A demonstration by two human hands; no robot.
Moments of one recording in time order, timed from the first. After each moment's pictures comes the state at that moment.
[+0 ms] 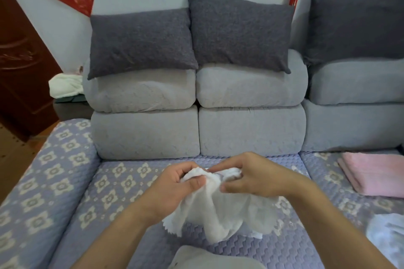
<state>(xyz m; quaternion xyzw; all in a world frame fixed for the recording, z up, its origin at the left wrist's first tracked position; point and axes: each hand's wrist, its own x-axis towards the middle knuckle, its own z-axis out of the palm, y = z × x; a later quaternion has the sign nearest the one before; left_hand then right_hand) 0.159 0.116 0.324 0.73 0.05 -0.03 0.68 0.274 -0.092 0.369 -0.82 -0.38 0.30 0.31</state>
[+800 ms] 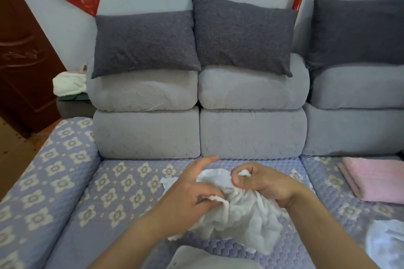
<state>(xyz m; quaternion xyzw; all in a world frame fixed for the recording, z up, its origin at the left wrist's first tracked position) 0.152 0.094 0.312 0.91 -0.11 0.05 0.39 0.275 -0.110 0.335 -0.56 -0.24 0.50 0.61</state>
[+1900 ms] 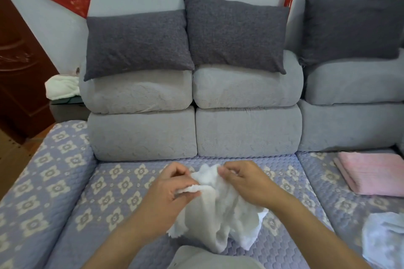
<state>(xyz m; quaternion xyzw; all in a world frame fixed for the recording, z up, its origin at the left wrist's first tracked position) 0.138 0.104 0.324 0.87 0.01 0.06 0.48 0.270 -0.099 0.308 -0.84 -0.30 0.18 0.41</state>
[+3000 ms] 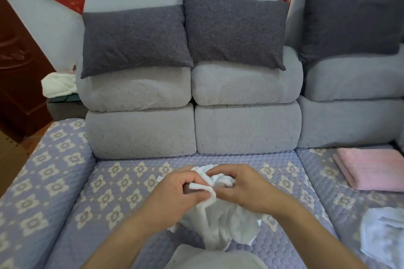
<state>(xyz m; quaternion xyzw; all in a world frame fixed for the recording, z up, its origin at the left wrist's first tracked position) 0.151 0.090 0.335 0.82 0.06 -0.03 0.57 0.252 -0.099 0.323 -0.78 -0.33 0.28 0.45</state>
